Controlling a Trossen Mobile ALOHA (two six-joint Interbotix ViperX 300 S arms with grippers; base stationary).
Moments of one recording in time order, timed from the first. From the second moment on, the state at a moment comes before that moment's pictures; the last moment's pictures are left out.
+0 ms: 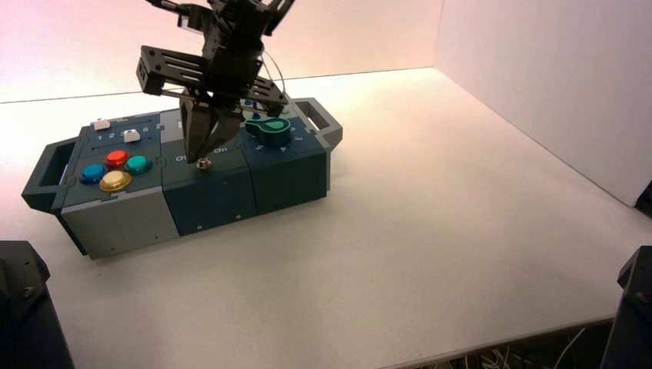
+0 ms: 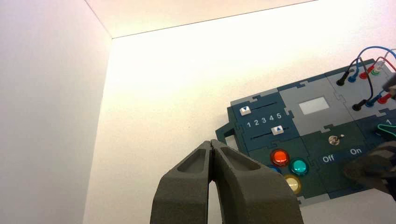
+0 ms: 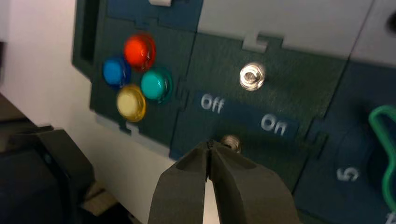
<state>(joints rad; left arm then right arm) 0.08 -1.24 0.93 0.21 1.06 -0.02 0.97 0.41 0.24 0.56 0.56 -0.03</state>
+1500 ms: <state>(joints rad) 0.08 -1.24 0.94 0.21 1.05 -0.02 1.04 0.48 0.24 0.56 0.62 -0.03</state>
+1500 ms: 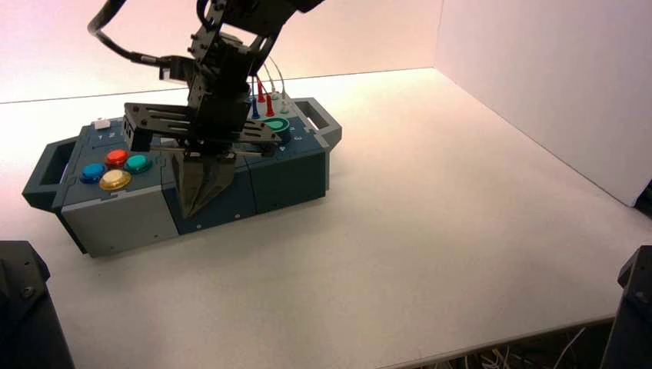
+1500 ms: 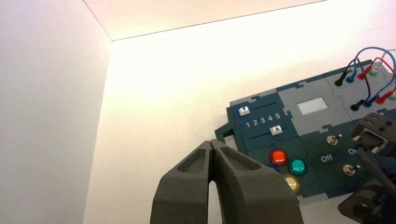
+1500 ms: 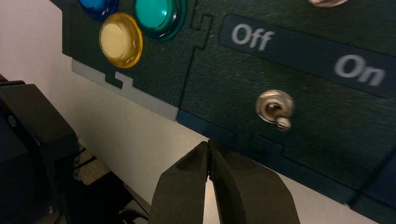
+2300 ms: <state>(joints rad) 0.08 -1.24 0.94 0.21 1.05 -0.02 0.90 0.57 0.07 0.50 0.67 -0.03</state>
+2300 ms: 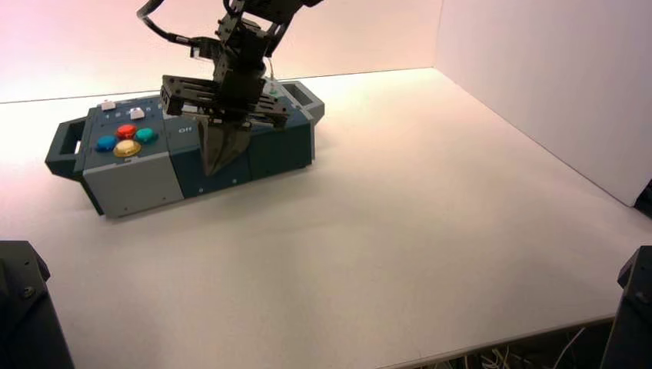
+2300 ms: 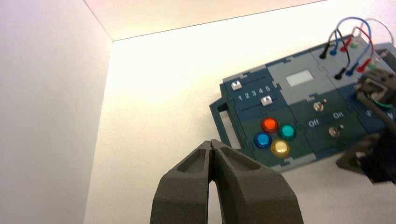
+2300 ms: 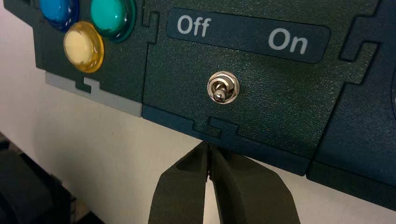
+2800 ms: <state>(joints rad) 0.08 -1.24 0.94 0.22 1.05 -0.02 0.90 0.62 -0.02 0.50 0.71 -0.03</state>
